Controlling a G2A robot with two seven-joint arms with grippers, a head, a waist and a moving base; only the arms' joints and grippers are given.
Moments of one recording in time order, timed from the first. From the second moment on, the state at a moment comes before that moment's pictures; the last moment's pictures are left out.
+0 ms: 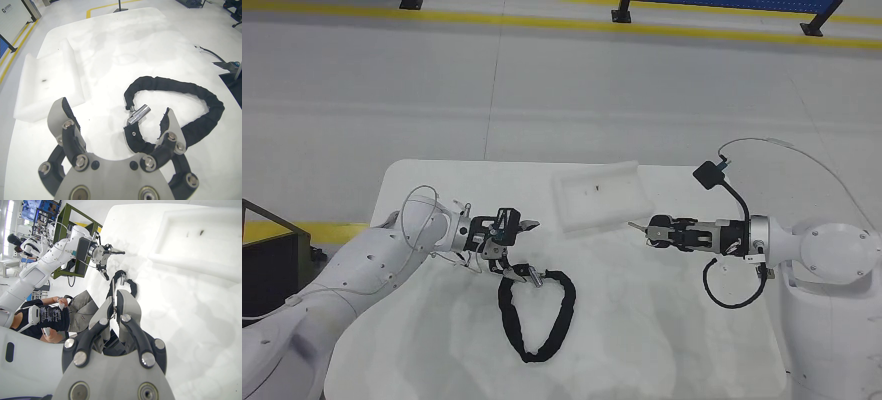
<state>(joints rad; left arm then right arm) 0.28 -1.11 -0.17 -0.85 1.59 -0.96 0.86 -1.11 -1.17 1.77 -1.91 -0.15 -0.05 1.54</state>
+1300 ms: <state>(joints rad) 0.32 -1.20 -0.17 -0.80 2.01 -0.85 0.97 -1.11 -1.17 1.77 -1.91 -0.15 -0.05 1.54</state>
